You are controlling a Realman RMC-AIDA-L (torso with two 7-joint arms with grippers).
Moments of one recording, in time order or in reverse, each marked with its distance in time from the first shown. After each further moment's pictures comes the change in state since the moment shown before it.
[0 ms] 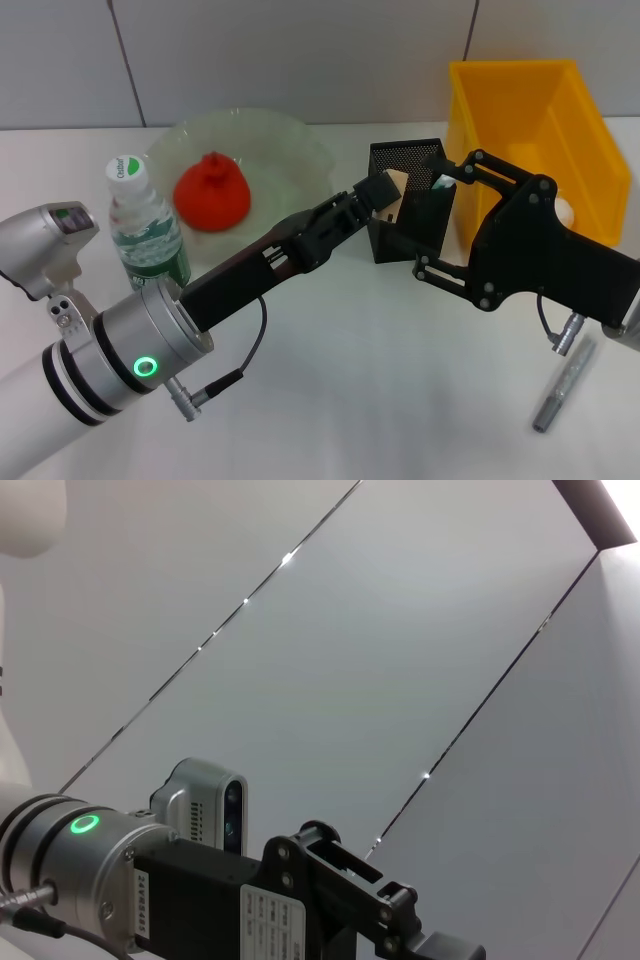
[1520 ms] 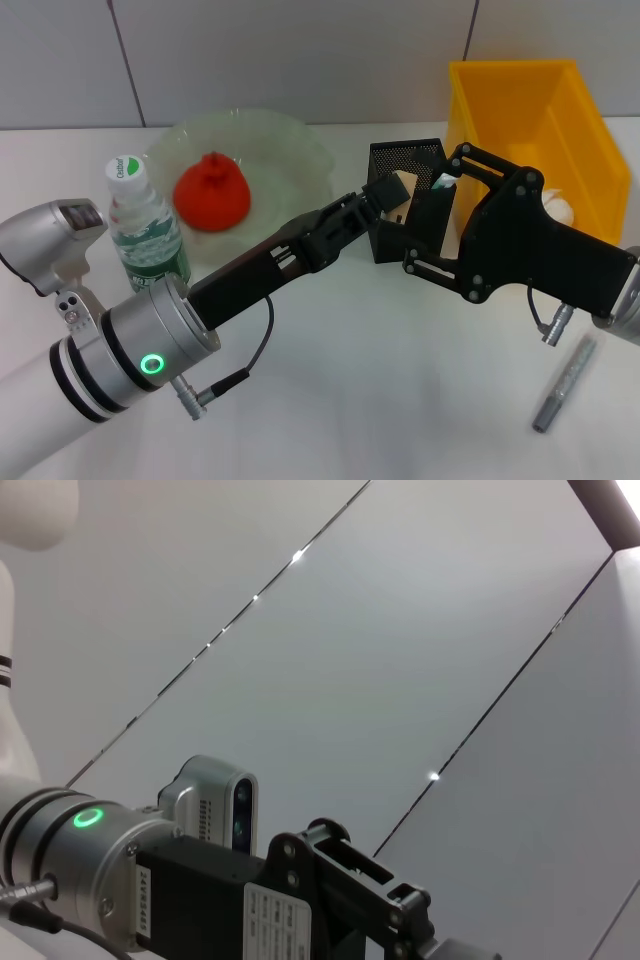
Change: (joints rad) left arm -0.012 -0.002 0.008 0.000 0.001 -0.008 -0.012; right arm 0.024 0.000 0.000 0.002 -0.006 0.018 -0.006
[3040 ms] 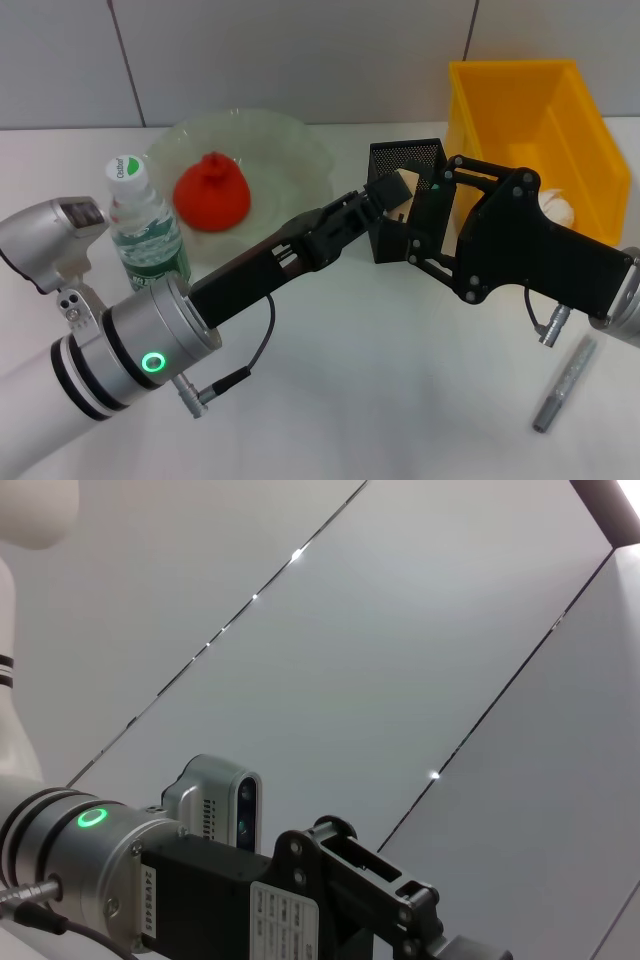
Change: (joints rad) left arm -0.005 0.000 0.000 0.000 0.000 0.001 -0.001; right arm 0.001 0.003 -0.001 0.003 0.001 0.002 0.000
